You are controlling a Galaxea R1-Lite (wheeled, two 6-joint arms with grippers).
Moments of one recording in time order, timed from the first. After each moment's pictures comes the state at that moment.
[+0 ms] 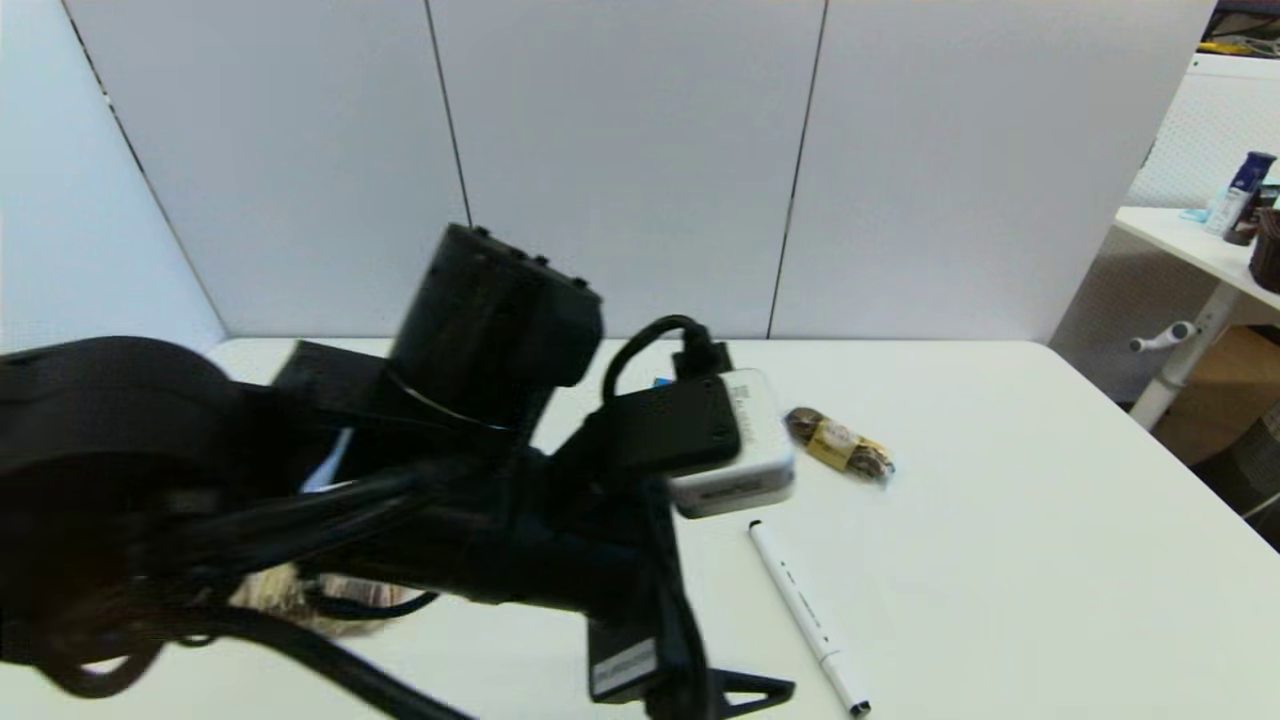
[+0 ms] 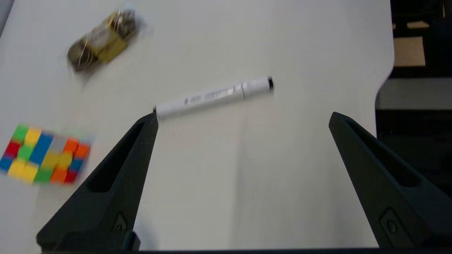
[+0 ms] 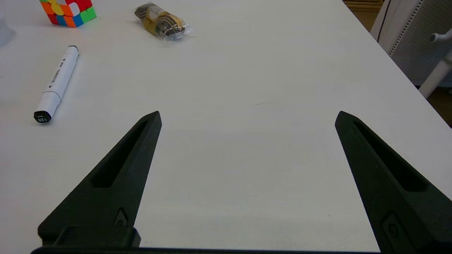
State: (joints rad) left arm -0.94 1.67 -1.18 0.09 -0.36 0.53; right arm 0.00 0.00 0.00 0.04 0.02 -0.03
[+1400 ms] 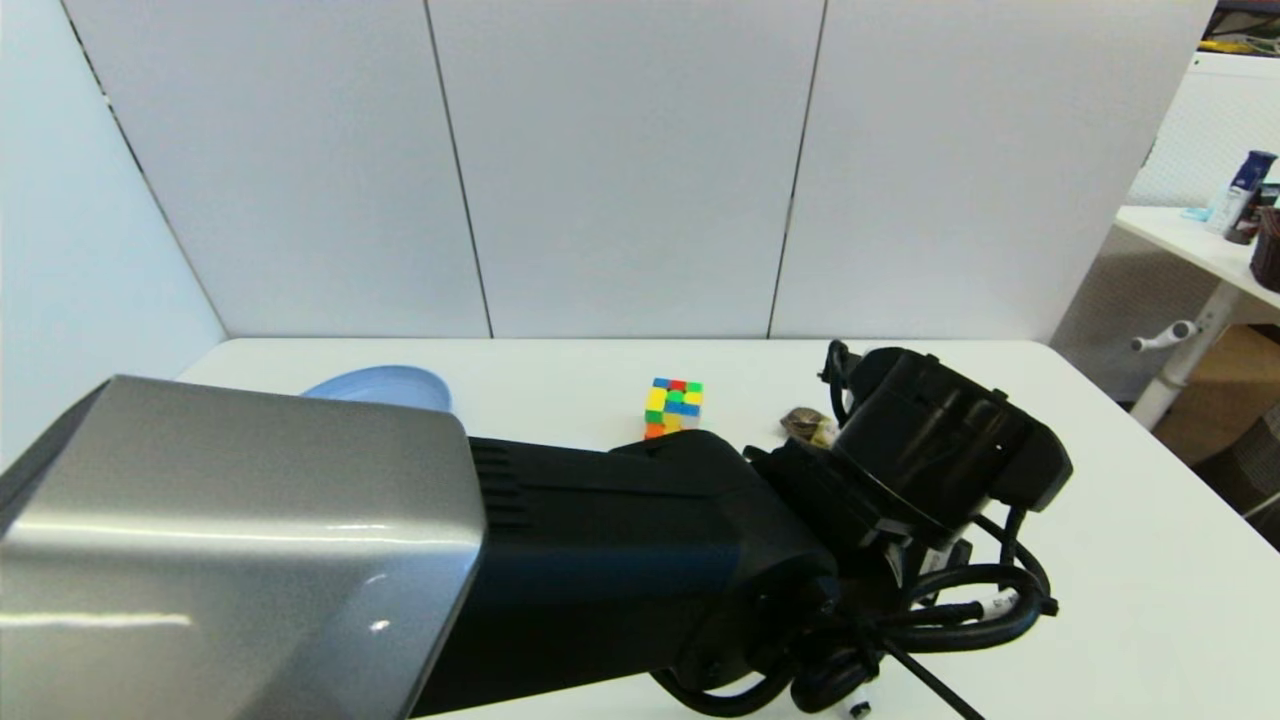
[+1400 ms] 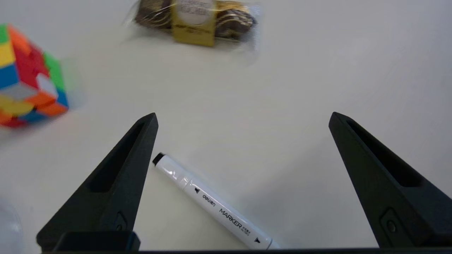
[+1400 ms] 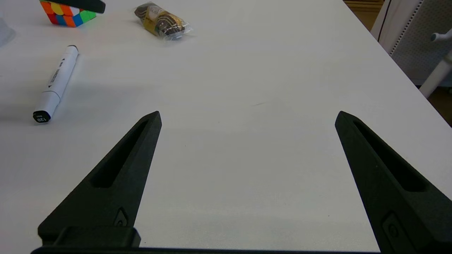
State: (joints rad) left arm -1.16 2.18 -1.69 0.11 0.45 -0.28; right arm 0.00 0.00 0.00 0.04 0.02 -0.03
